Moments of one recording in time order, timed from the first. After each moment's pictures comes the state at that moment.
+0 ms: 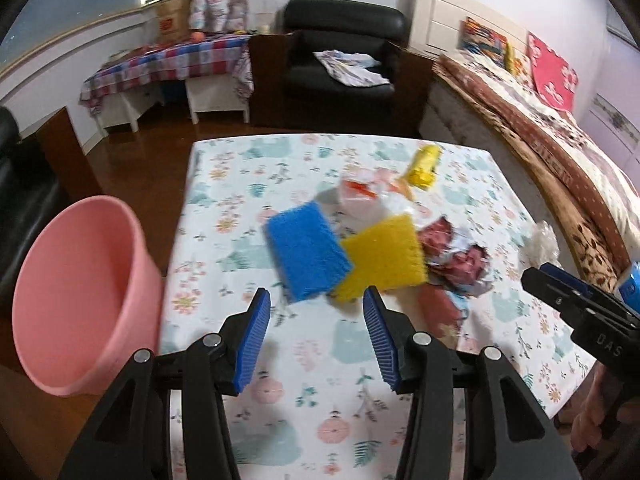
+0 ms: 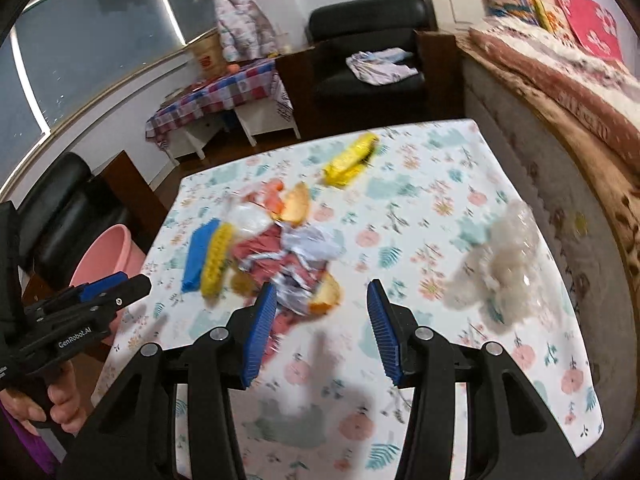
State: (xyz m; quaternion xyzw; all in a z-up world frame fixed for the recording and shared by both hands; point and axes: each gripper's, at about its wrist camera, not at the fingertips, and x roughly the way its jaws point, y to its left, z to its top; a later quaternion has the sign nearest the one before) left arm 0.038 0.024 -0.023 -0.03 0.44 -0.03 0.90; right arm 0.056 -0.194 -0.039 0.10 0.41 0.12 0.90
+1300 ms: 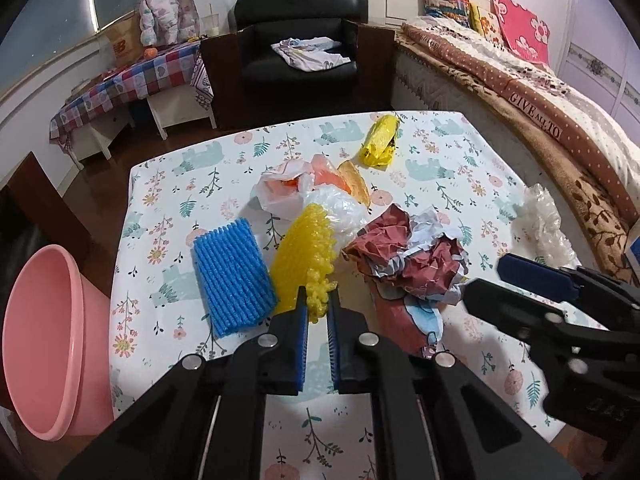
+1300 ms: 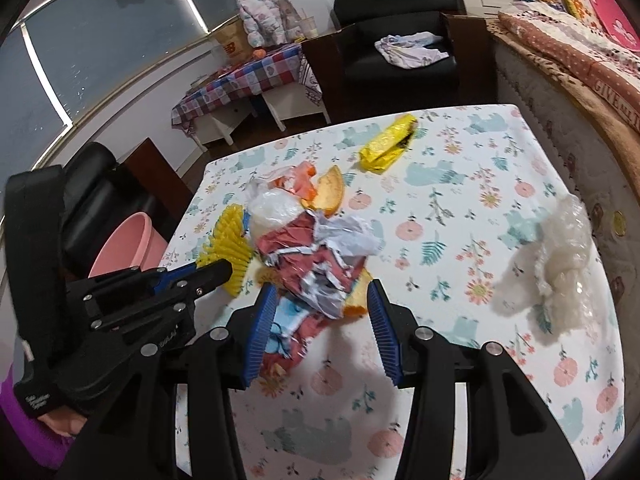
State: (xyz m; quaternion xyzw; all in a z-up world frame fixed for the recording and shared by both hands) left arm 0.075 -0.028 -0.044 0.04 0.45 -0.07 0.89; right arm 0.076 -0.170 -0.052 0.11 0.42 0.19 0.88
